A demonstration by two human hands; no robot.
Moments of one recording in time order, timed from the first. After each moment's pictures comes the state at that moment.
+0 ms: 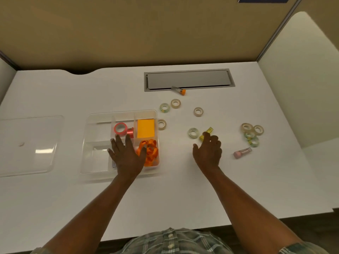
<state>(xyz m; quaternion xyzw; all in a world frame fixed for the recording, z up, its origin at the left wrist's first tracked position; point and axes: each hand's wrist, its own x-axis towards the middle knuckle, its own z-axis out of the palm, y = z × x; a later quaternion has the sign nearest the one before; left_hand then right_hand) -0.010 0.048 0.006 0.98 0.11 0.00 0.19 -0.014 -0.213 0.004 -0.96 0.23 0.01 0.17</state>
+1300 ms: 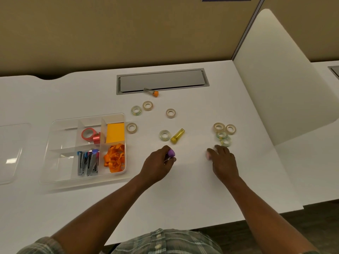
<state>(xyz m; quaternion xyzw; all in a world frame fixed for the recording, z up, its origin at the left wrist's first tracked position) -0.026 -0.139 0.026 0.91 -0.11 -0.16 0.38 -0.072 -0.412 -0.024 -1.00 0.04 -0.01 0.05</state>
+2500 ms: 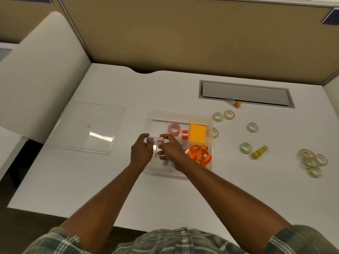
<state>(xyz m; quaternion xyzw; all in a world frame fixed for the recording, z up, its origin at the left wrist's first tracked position) -0.006 0.197 0.033 0.84 0.27 -0.03 0.47 0.017 0.074 0.051 -0.69 0.15 0.30 0.63</state>
